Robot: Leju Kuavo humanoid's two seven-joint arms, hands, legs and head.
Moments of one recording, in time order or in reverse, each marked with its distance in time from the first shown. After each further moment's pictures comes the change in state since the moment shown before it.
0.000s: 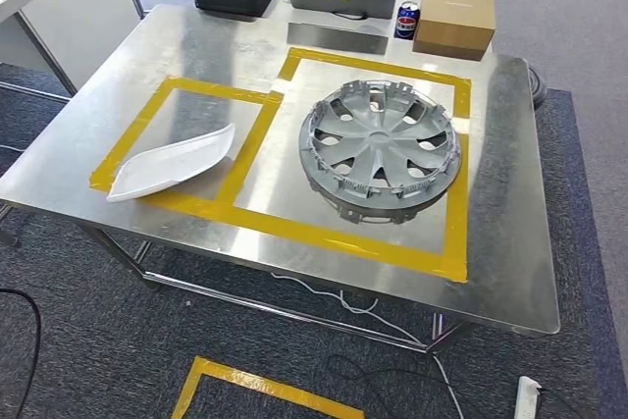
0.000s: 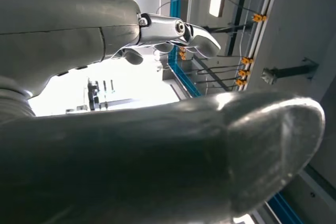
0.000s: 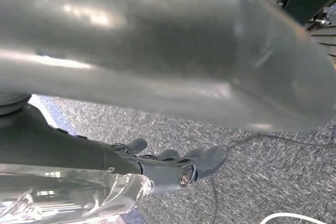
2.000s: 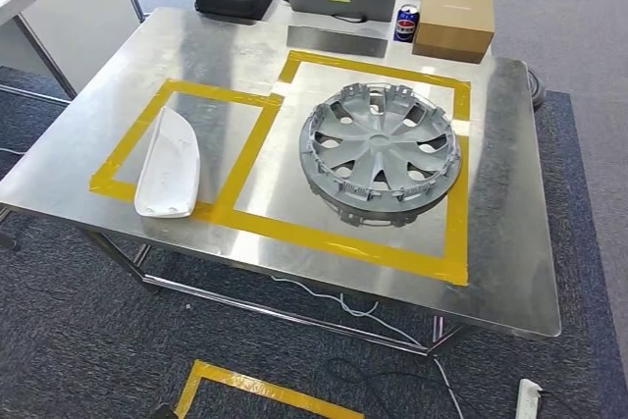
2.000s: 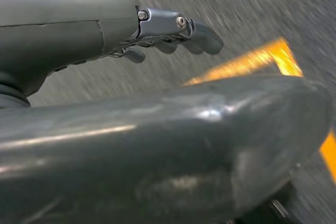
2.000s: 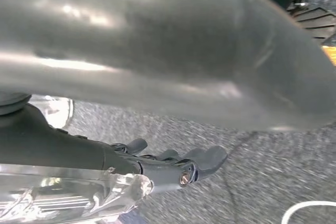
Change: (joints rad) left arm 0.274 -0.404 -0.086 1.176 -1.413 0.121 0.304; right arm 0.005 0.026 -0.099 0.000 -0.056 -0.083 -0.001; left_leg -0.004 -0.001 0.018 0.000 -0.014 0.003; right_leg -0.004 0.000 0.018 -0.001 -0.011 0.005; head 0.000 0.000
